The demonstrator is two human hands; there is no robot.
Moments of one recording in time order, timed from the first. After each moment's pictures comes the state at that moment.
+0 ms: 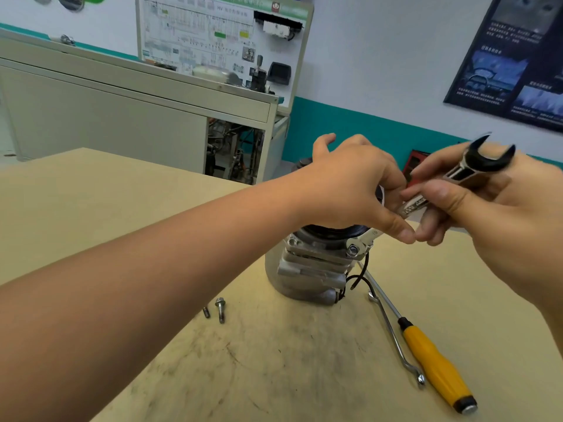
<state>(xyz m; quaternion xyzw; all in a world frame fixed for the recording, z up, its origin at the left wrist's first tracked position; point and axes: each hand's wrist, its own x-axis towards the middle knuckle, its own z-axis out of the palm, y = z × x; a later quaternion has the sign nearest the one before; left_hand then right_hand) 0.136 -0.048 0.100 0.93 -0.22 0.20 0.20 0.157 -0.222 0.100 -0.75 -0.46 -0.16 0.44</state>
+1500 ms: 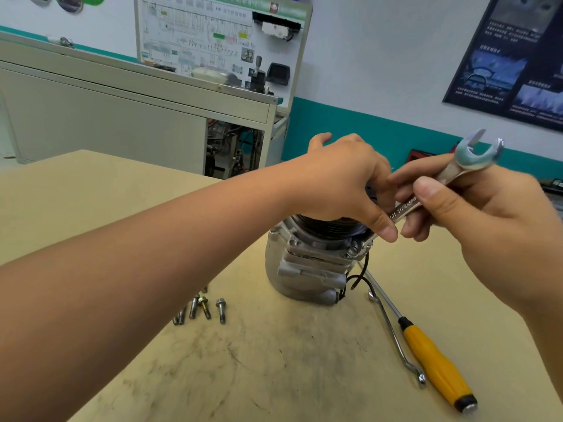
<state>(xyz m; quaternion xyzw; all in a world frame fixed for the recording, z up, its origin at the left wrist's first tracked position) 0.138 -0.038 0.106 0.94 -0.23 0.17 0.18 0.141 -0.212 0.094 -0.75 -0.46 -0.16 0.44</state>
